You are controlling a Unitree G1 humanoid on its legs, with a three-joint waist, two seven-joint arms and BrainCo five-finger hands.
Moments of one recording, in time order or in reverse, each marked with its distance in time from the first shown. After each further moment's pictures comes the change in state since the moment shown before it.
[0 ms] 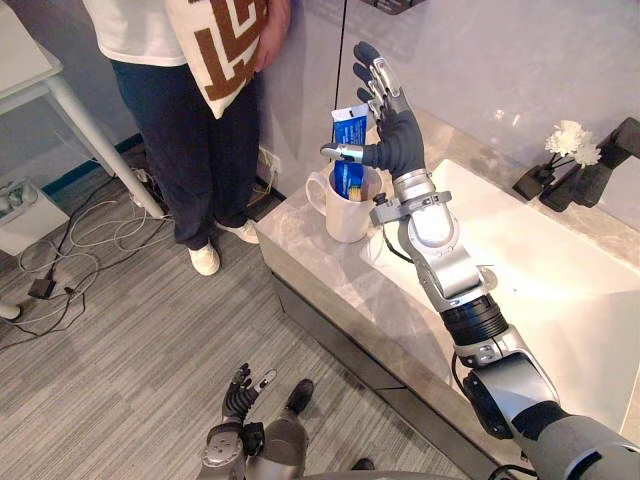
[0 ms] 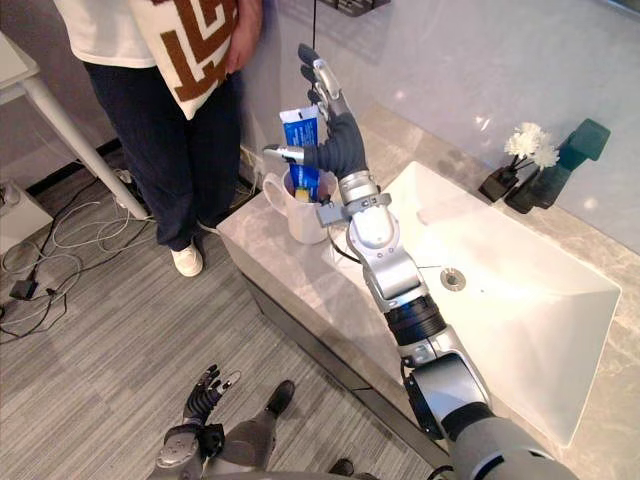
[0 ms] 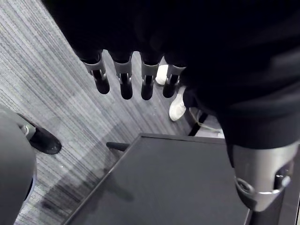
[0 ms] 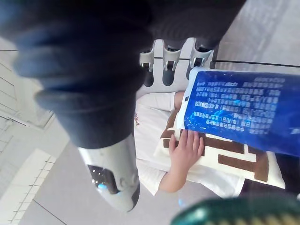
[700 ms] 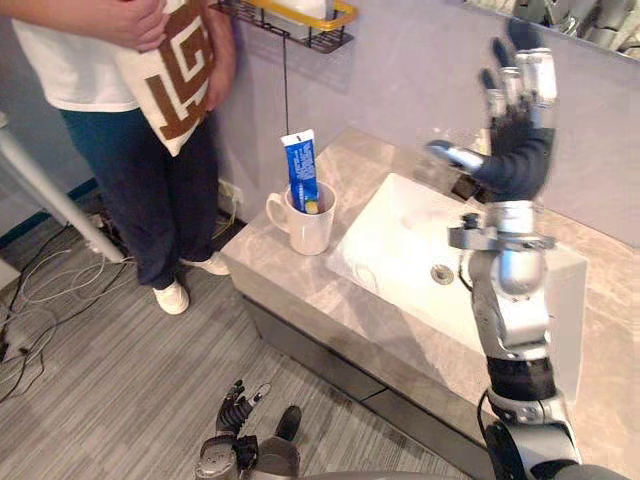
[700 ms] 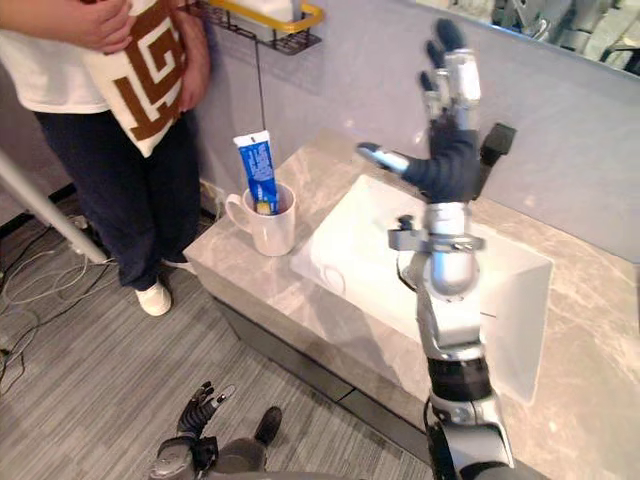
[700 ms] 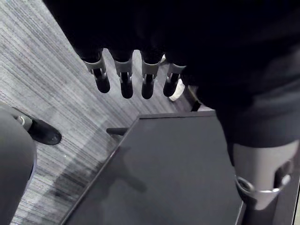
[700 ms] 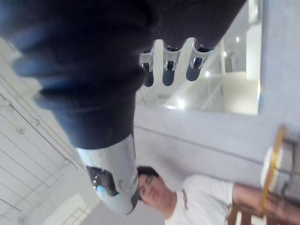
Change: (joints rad) left arm 0.041 -0.020 0.100 0.041 -0.001 0.024 -0.018; right arm 0.376 -0.044 -0.538 -0.527 0.017 -0.079 -0.019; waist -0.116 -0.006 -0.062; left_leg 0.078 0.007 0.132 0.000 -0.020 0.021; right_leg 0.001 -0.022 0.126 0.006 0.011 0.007
